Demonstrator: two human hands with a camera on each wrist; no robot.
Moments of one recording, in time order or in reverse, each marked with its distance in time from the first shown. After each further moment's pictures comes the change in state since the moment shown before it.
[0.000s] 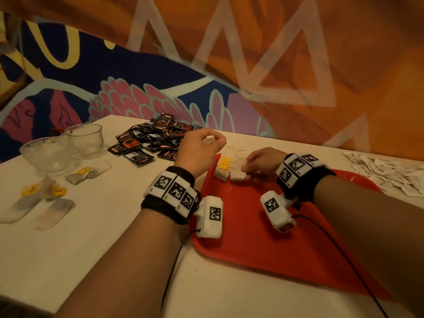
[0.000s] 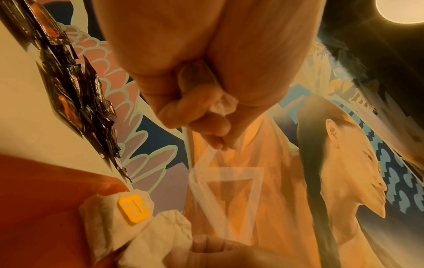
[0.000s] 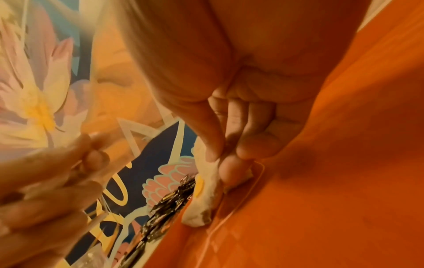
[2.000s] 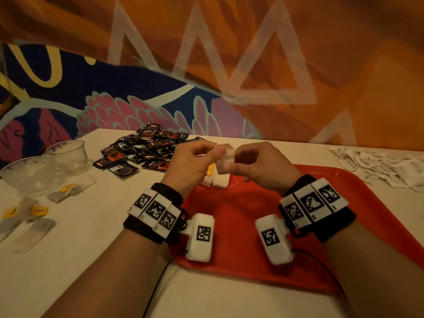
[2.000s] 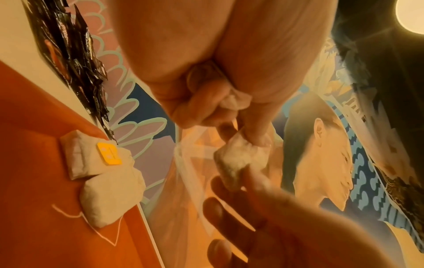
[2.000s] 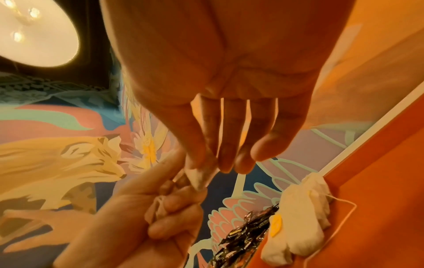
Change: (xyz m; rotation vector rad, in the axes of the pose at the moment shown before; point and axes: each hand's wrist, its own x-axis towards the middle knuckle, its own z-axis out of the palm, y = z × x) left_hand -0.018 0.010 0.023 -0.178 -0.111 0.126; right_hand -0.055 0.016 -0.015 -0.064 0.122 -0.602
